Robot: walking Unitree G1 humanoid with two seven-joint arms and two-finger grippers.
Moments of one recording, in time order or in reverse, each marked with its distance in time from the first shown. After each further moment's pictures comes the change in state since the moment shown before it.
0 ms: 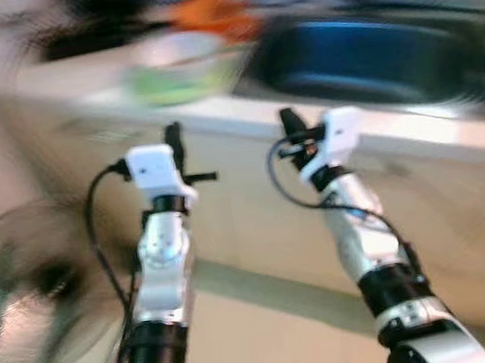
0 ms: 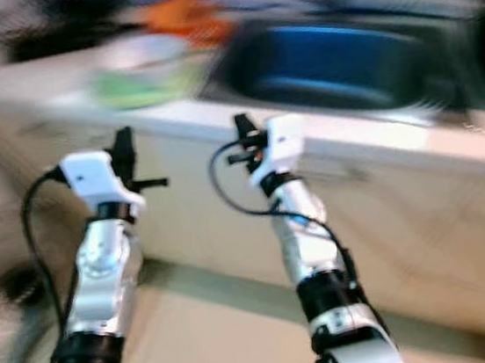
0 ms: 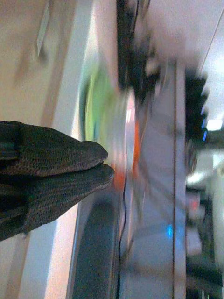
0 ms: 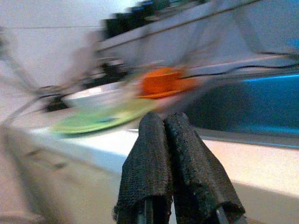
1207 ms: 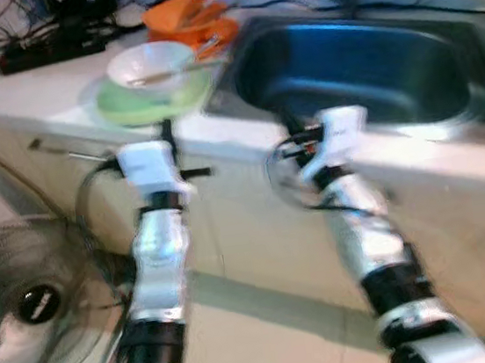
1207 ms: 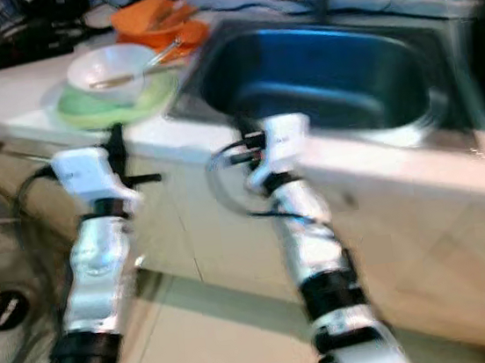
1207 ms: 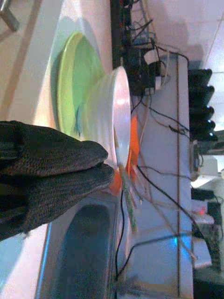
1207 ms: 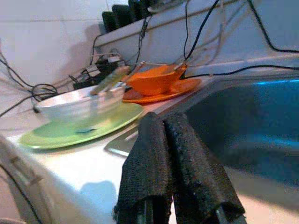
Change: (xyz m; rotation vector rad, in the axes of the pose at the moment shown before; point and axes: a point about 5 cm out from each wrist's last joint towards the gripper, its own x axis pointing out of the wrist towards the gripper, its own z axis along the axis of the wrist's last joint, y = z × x) left arm 0.003 0.001 0.007 0.012 -0.031 0.017; right arm -0.002 -0.003 0.002 -0.016 -0.013 0.019
